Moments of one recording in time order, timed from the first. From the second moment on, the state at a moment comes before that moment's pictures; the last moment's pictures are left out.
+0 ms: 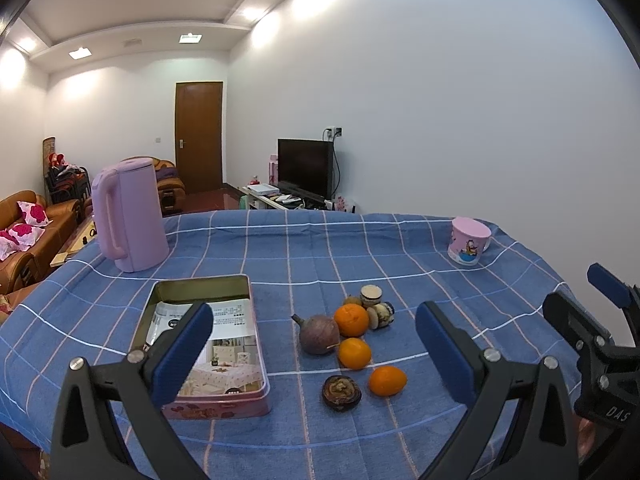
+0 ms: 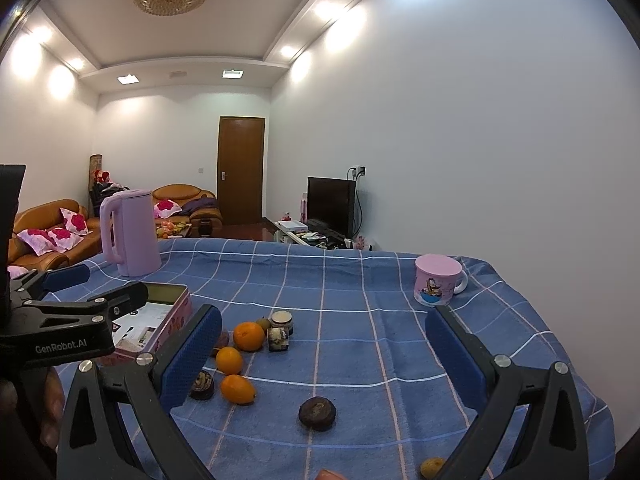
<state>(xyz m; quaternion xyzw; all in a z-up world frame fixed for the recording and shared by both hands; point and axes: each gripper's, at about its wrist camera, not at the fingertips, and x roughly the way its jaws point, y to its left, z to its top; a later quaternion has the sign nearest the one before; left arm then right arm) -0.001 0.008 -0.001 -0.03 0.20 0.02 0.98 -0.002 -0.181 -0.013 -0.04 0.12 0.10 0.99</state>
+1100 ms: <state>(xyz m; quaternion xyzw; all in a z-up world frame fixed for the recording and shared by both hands) 0.000 0.013 -0.003 -0.04 0.20 0.02 0.98 0.000 -0.173 -0.015 -0.04 0.13 0.11 0.98</state>
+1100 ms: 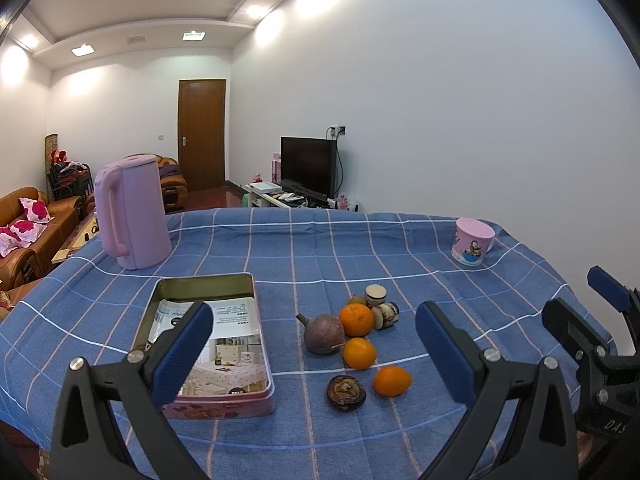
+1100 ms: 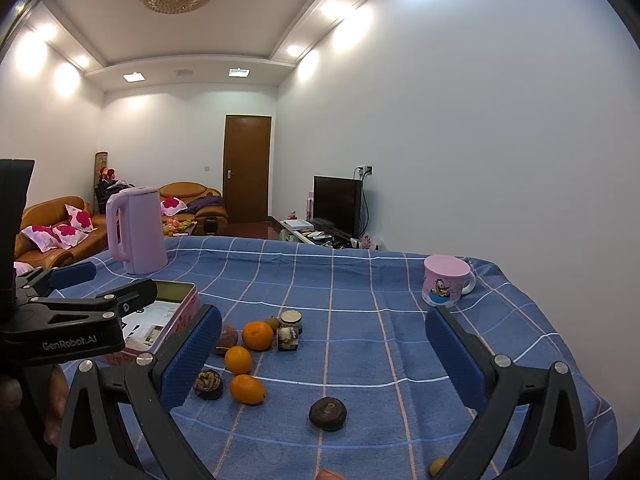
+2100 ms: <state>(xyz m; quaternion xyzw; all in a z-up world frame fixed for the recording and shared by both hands) 0.026 -0.028 -0.039 -0.02 0.25 -0.03 0.97 0.008 -0.223 -0.056 -0.02 0.17 0.08 0.98</state>
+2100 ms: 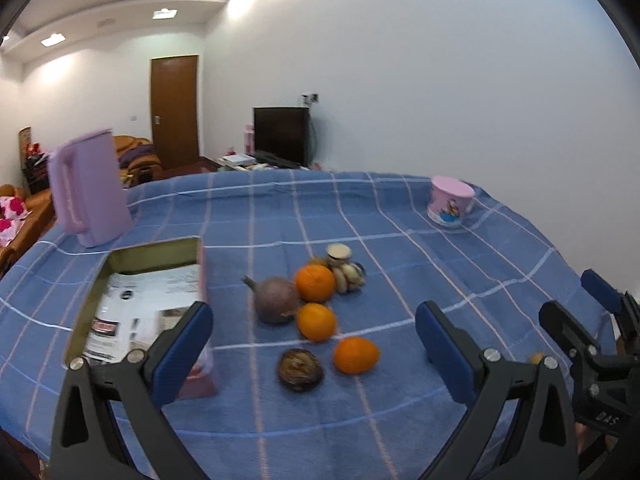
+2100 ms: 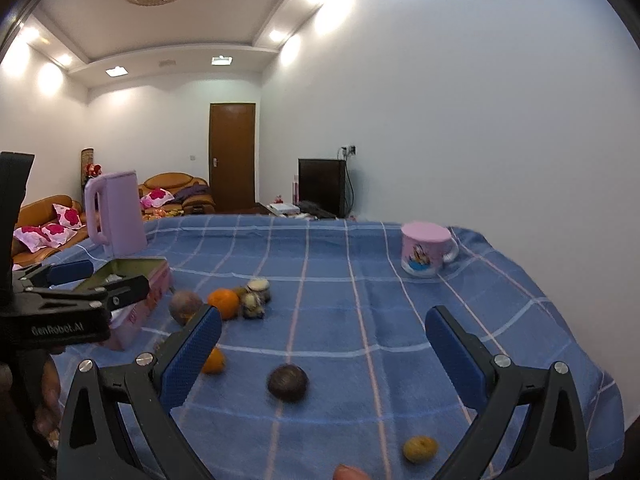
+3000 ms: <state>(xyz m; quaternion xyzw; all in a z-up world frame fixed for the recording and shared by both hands) 0.069 -0.141 -0.100 0.05 0.34 -0.15 0.93 0.014 -0.304 -0.133 0.02 0.25 0.08 0.96</state>
